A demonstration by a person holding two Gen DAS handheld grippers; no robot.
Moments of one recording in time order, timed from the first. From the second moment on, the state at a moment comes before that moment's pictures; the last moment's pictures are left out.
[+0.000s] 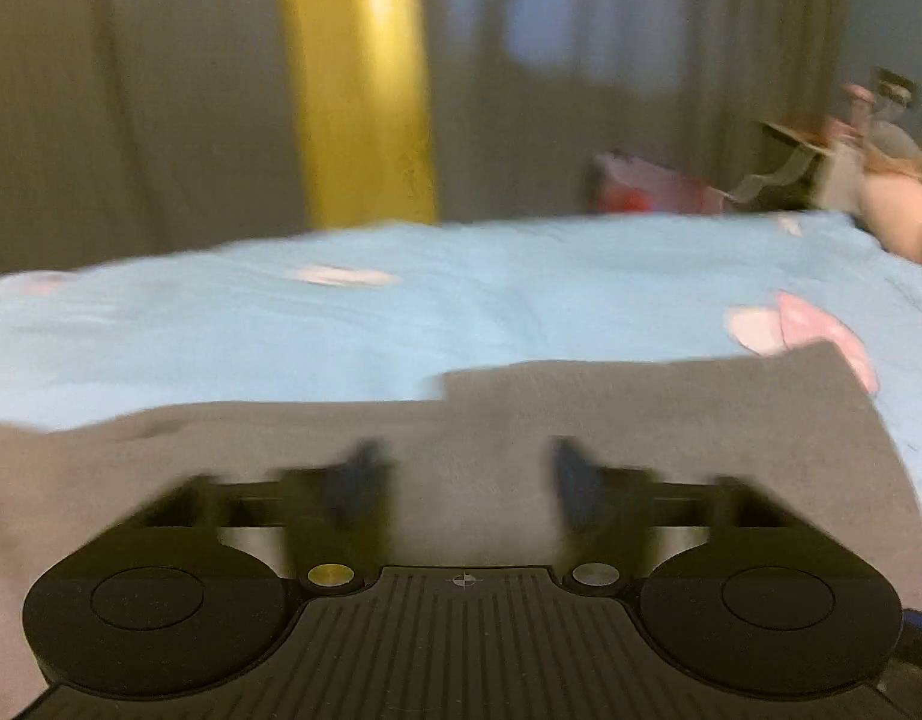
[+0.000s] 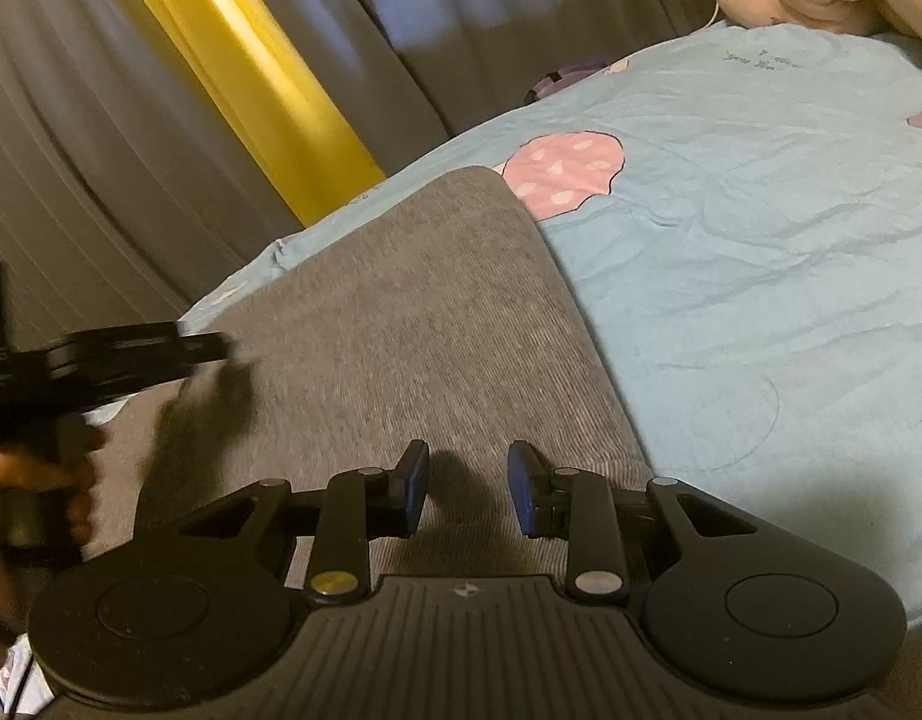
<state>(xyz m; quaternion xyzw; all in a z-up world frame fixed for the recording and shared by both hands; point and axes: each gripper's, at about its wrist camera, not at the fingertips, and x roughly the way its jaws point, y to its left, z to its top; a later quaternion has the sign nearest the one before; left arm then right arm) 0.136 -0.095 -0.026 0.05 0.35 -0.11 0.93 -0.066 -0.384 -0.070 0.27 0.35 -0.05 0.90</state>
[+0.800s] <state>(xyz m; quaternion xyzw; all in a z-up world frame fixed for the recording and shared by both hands) 0.018 0.211 -0.013 -0.37 0.32 0.11 0.86 -0.095 -0.325 -0.050 0.15 0.39 0.00 0.91</state>
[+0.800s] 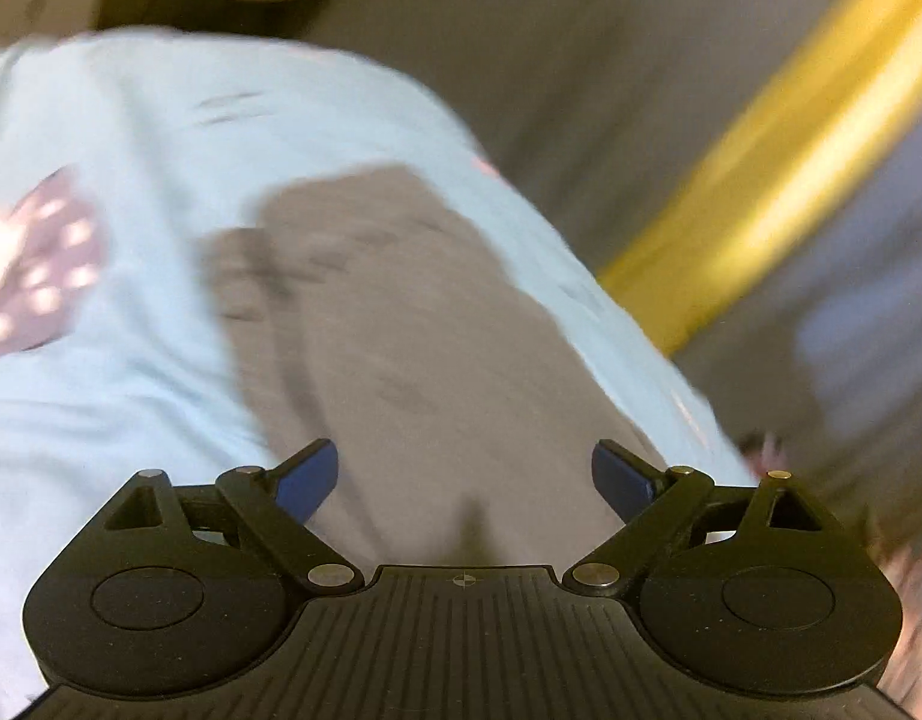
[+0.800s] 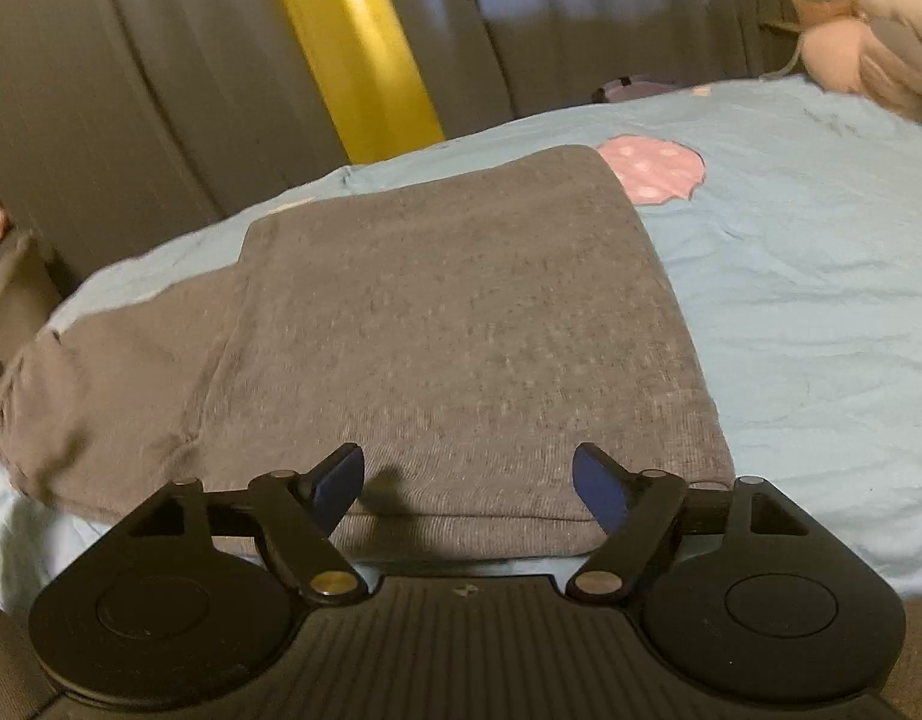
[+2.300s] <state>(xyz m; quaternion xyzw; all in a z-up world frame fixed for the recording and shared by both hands) 0.059 0.005 0.046 -0.02 0.23 -0.23 0.94 -0.102 -0.355 -0.035 0.32 0.30 0.02 0.90</state>
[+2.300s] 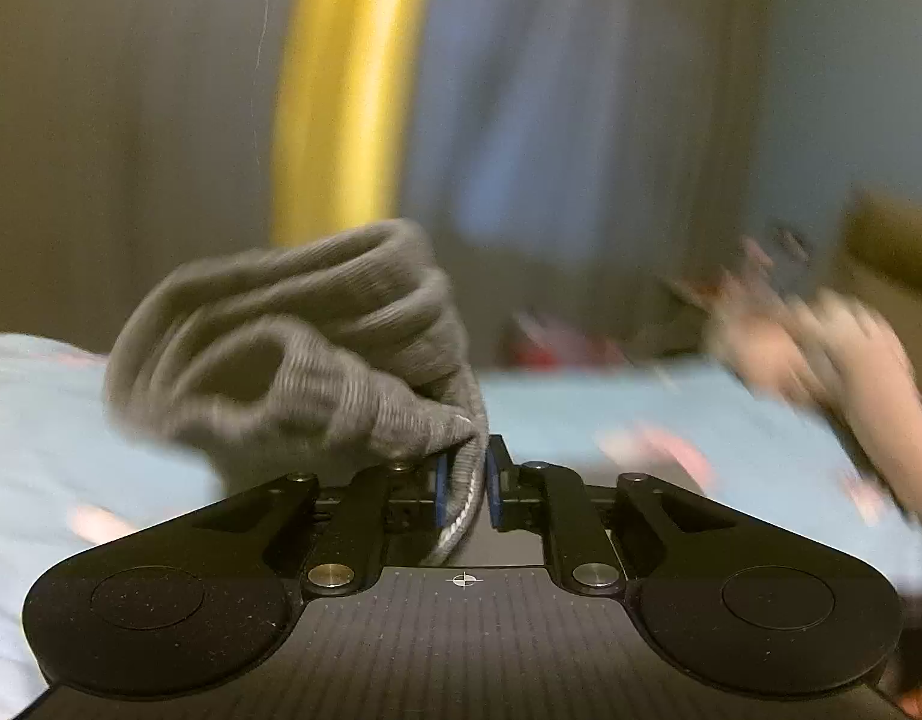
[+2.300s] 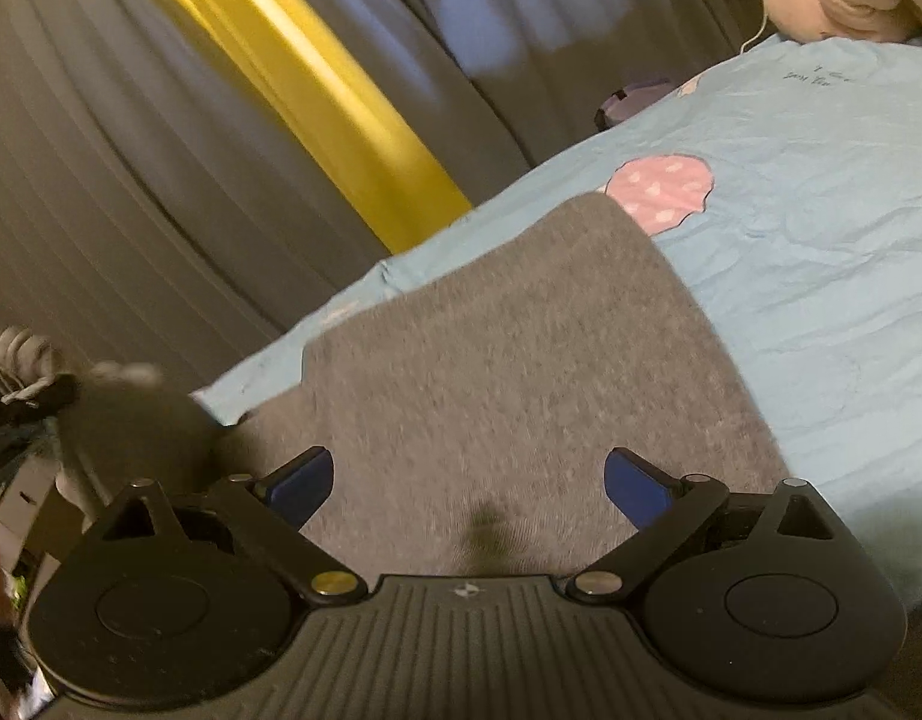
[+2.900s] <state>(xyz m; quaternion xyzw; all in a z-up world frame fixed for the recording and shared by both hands) 0.042 0.044 0.007 -0.05 0.36 -0.07 0.93 -0.028 -0.355 -0.075 0.47 0.38 0.06 0.80</state>
